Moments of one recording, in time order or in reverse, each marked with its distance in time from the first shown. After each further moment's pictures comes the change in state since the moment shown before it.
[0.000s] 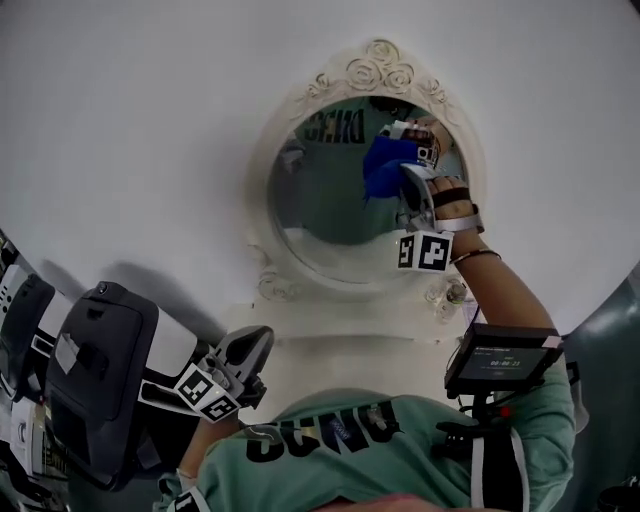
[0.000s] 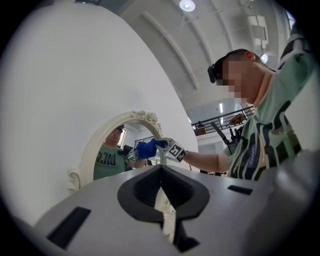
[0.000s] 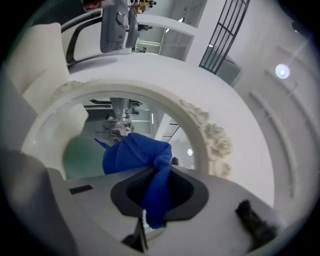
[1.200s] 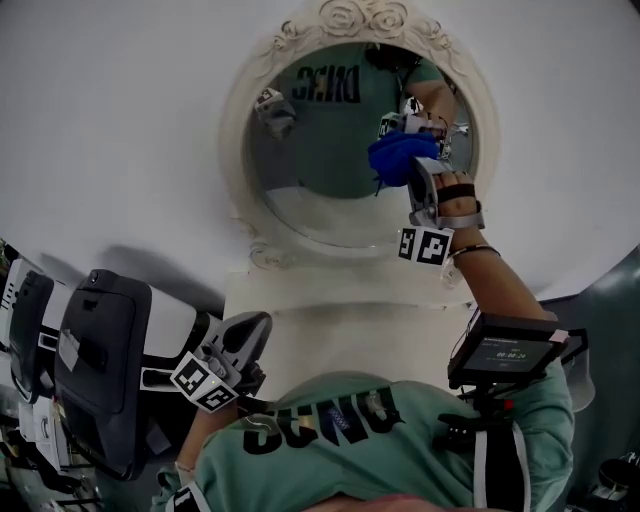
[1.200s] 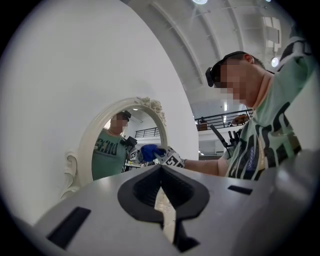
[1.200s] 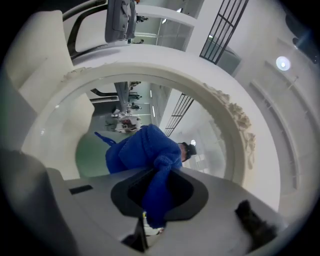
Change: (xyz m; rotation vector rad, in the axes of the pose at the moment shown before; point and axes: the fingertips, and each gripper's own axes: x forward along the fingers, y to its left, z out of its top) left arm 0.017 0.007 -0.026 -0.080 0.099 0.004; right arm -0.004 0.095 -0.049 0.046 0.094 0.025
